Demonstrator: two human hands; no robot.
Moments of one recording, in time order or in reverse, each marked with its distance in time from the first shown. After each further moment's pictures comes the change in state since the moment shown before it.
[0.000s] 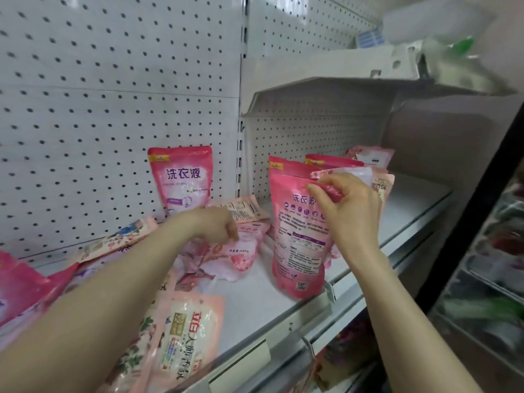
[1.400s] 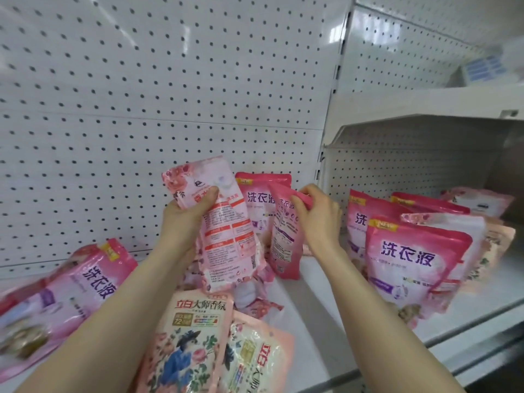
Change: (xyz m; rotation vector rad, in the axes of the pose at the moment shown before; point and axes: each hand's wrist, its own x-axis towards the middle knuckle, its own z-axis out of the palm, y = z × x) left_hand -0.115 -0.079 0.000 -1.720 1.127 -0.116; right_hand 0.019 -0.066 0.168 0.185 -0.242 -0.009
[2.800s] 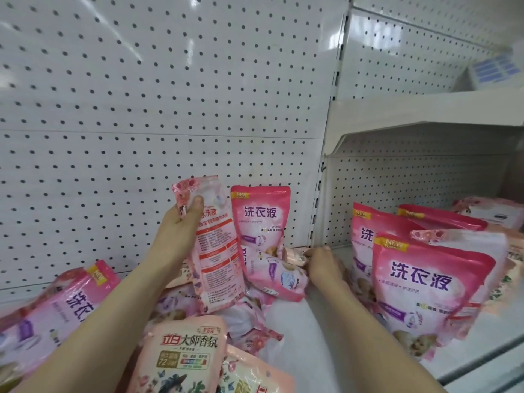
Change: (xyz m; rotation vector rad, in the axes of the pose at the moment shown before) left_hand 0.024 0.000 0.001 0.483 -0.080 0.176; right_hand -0.008 0.109 0.064 -0.479 -0.559 0.359
